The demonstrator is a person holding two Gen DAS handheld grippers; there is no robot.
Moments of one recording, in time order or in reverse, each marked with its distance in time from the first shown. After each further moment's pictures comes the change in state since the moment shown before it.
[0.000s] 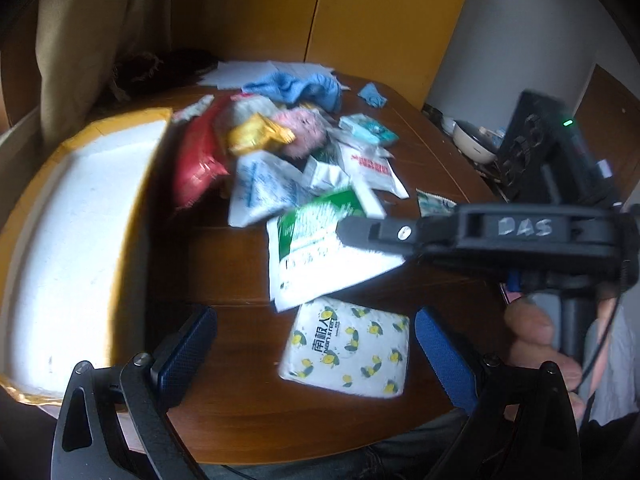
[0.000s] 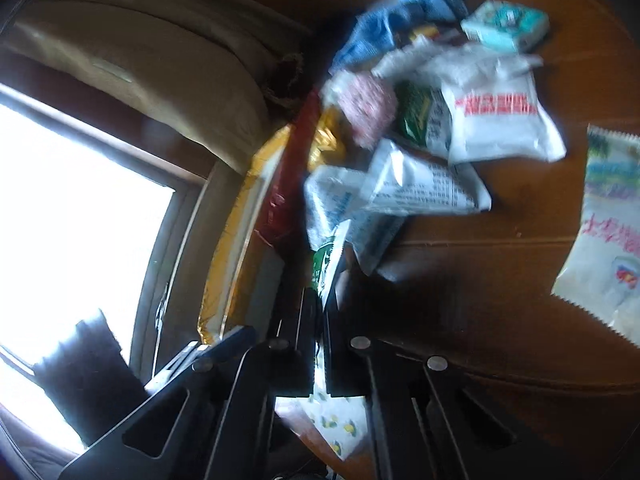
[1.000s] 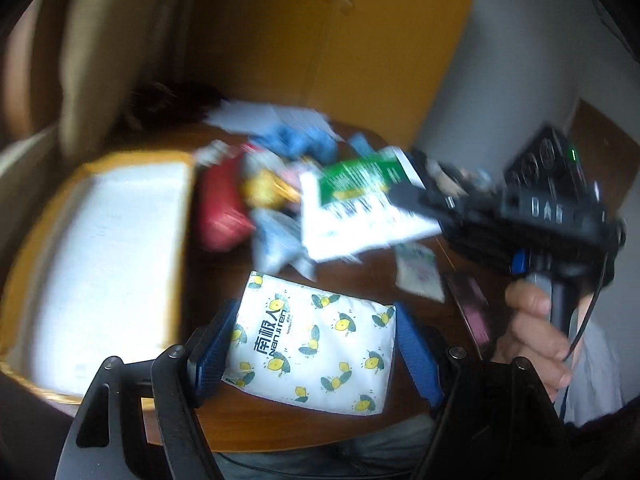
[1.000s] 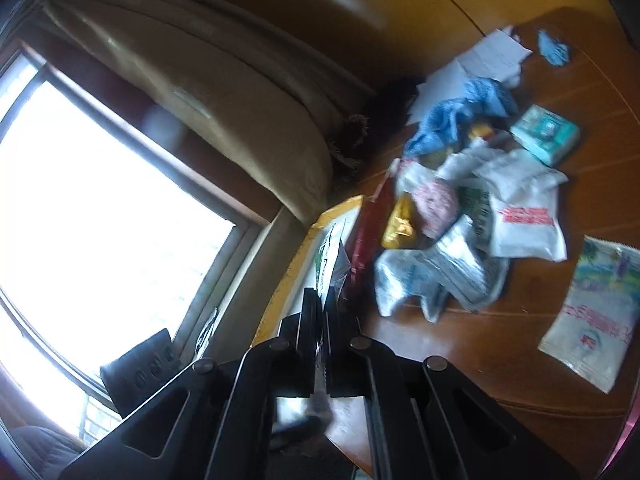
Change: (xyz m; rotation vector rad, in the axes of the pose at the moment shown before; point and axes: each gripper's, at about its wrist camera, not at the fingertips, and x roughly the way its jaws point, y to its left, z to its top) left arm -0.083 0.028 -0.002 -0.058 -0.195 -0.030; right arm -0.054 0.045 0.011 -0.133 -0.164 0.140
